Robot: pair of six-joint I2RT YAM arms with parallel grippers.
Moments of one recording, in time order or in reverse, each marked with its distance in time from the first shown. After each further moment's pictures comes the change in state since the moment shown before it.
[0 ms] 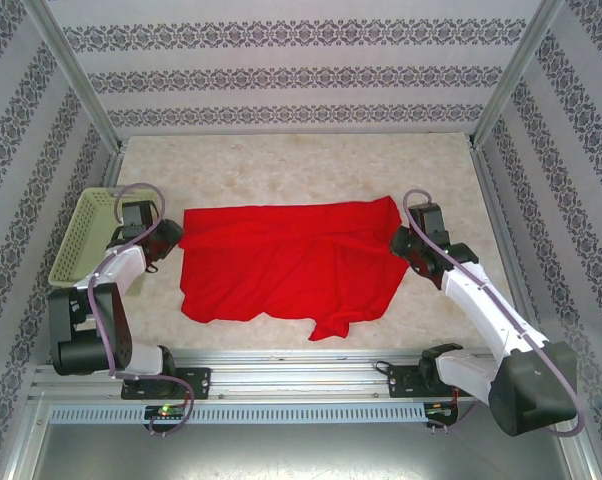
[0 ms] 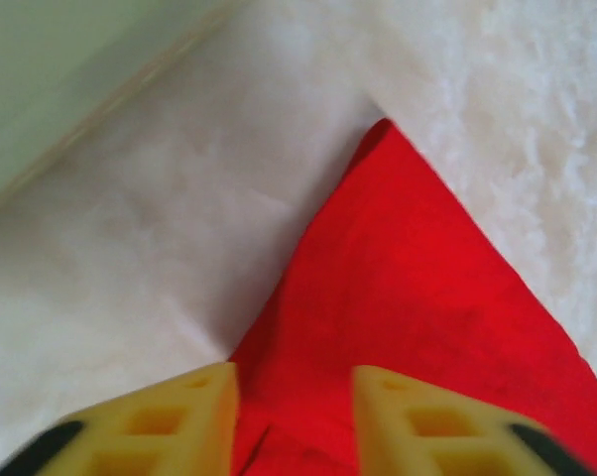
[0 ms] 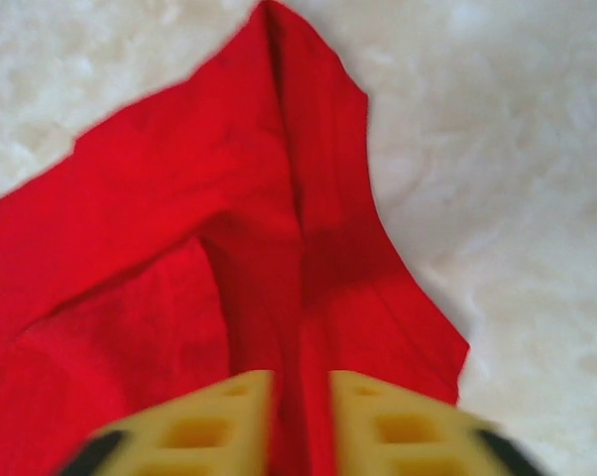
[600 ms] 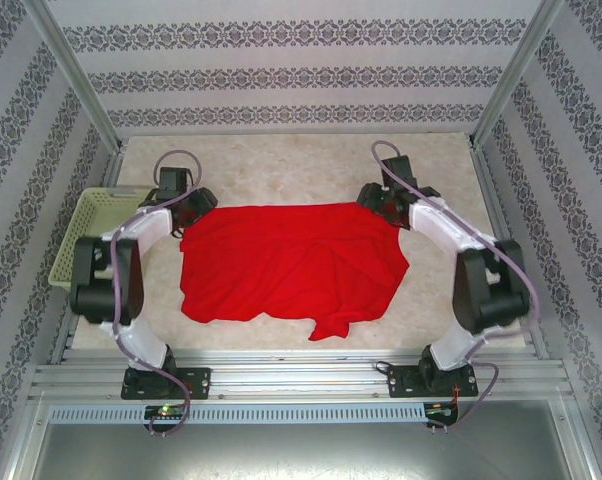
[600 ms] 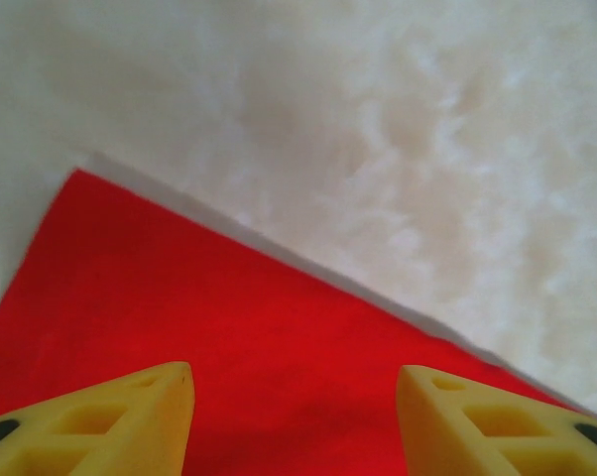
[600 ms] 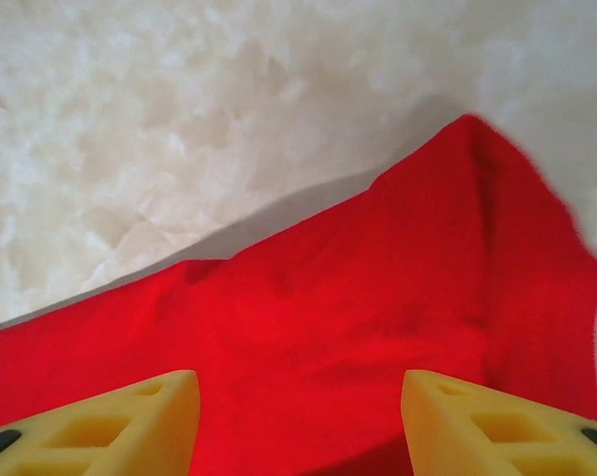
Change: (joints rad) left arm -0.198 0.372 0.358 0.008 -0.017 0.056; right arm -0.001 0.613 0.455 0.119 -0.109 -0.007
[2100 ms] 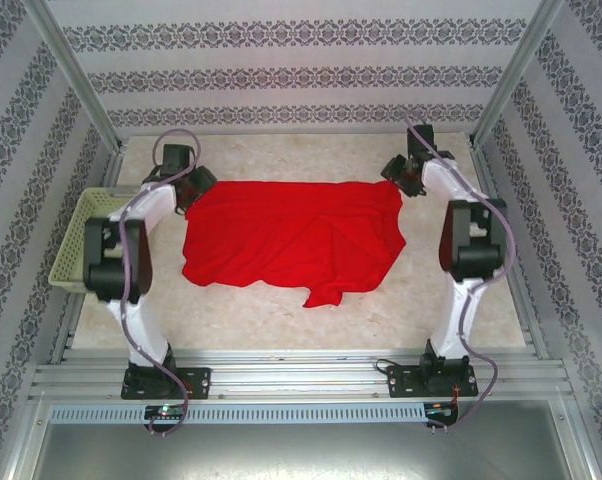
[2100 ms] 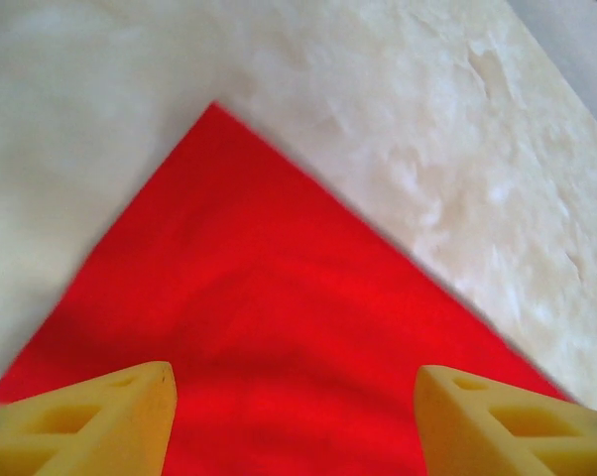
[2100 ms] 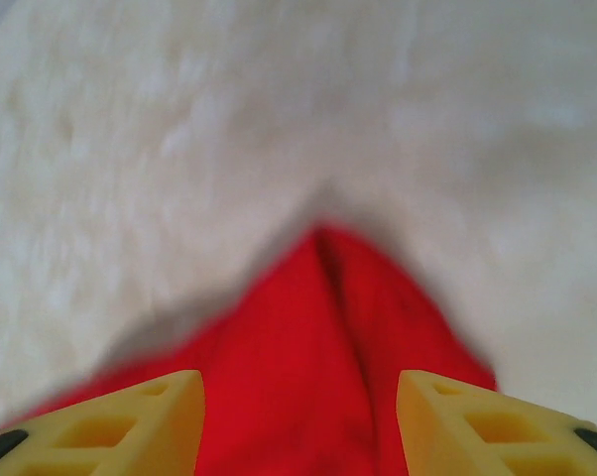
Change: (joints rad) left arm 0.000 0.057 0.216 -0.126 -0.103 -0.059; right arm -0.191 0.282 0.381 -0.174 -0.066 0.031
